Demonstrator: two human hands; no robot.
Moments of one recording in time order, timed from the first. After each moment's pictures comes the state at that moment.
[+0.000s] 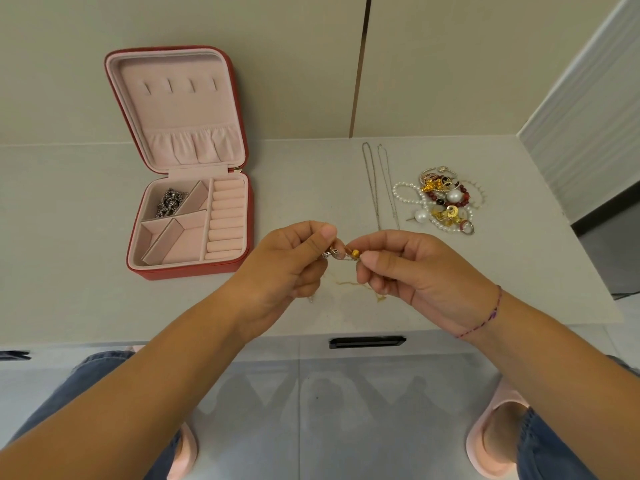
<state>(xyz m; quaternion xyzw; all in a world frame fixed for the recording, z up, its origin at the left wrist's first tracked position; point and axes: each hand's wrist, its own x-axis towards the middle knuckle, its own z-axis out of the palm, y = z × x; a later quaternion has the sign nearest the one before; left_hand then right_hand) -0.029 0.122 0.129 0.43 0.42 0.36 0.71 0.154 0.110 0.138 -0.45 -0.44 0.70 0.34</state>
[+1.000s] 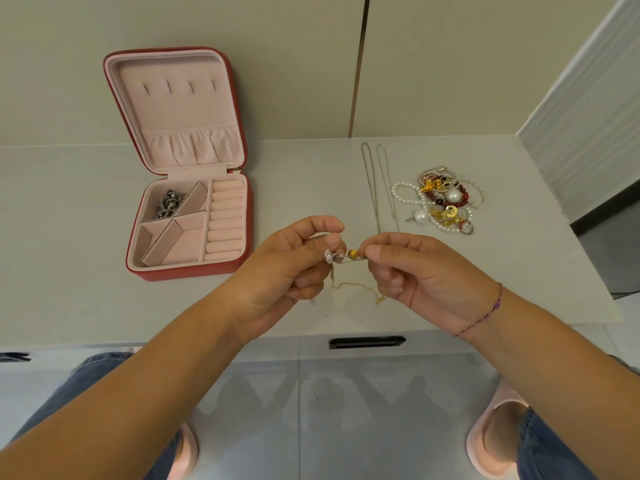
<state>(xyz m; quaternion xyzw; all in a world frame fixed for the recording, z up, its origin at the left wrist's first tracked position) -0.031 0.121 0.128 0.37 0.38 0.37 0.76 0.156 0.114 0.134 -0.46 -0.36 0.73 0.35</state>
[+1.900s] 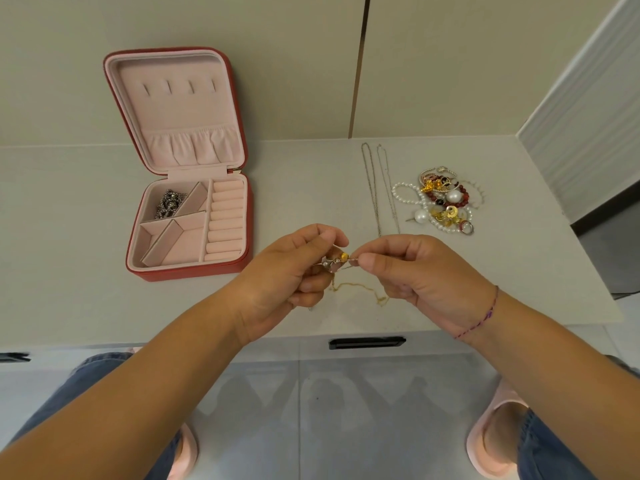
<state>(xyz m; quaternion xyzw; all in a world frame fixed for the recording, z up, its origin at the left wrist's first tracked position) -0.031 0.120 0.127 0.39 0.42 0.33 0.75 0.157 0.112 0.134 -0.49 -0.48 0.65 0.32</state>
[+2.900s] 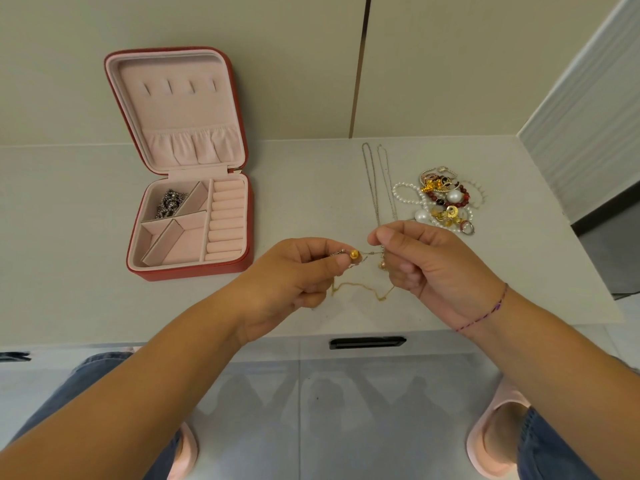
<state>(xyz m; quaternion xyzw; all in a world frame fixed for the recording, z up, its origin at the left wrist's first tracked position) -0.031 0.119 0.127 0.44 0.42 0.28 0.74 0.161 0.117 0.131 -0.48 -0.40 0.67 0.40</state>
